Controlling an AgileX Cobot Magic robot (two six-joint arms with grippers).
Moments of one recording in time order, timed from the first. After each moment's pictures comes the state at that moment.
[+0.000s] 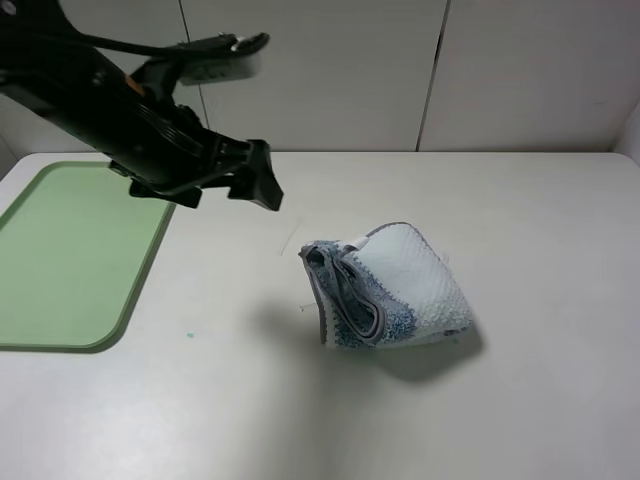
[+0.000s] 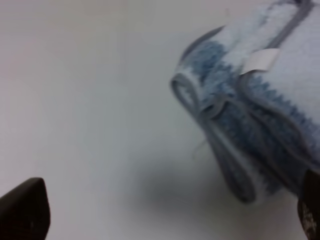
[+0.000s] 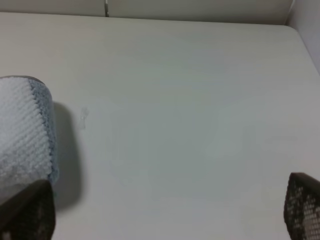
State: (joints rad) left arm -0.57 1.55 -0.98 -0.25 0.43 -0.05; right arm 0.01 -0.01 -0.50 0.01 1.03 -0.03
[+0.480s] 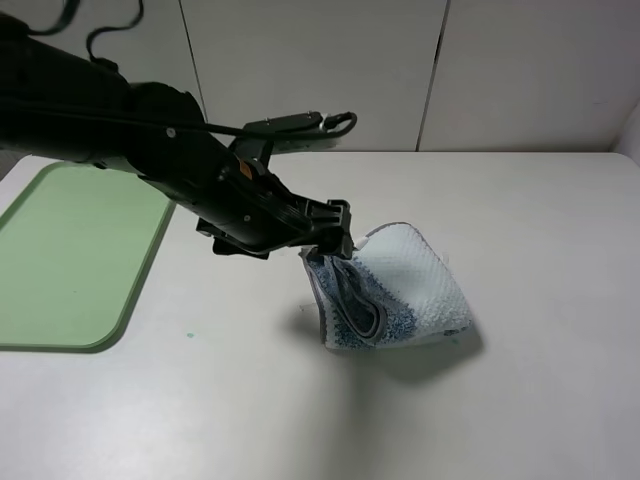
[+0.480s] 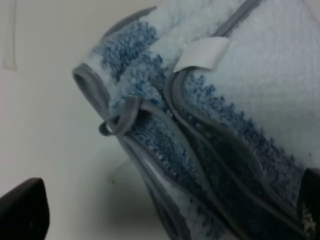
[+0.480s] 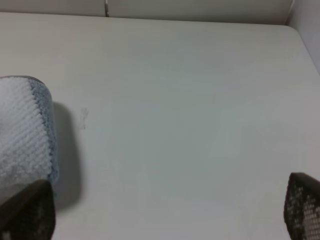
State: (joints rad) left arm -0.76 1.78 -0.99 -0.25 0.20 -0.26; right arm 0.01 -0.01 -0.50 0.01 1.03 -0.03
